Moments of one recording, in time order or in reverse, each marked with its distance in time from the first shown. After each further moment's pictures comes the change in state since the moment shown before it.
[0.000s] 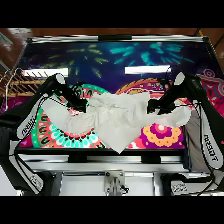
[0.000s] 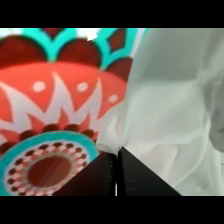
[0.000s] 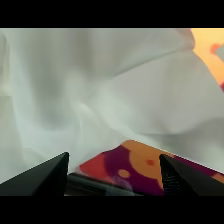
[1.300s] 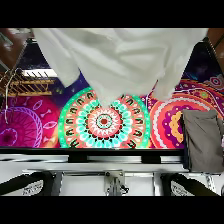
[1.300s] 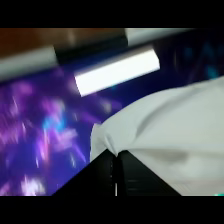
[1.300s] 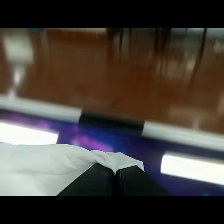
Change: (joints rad) left arm 0.026 0.692 0.459 0.169 0.415 -0.072; right arm -0.039 0.355 0.747 0.032 -0.512 -0.105
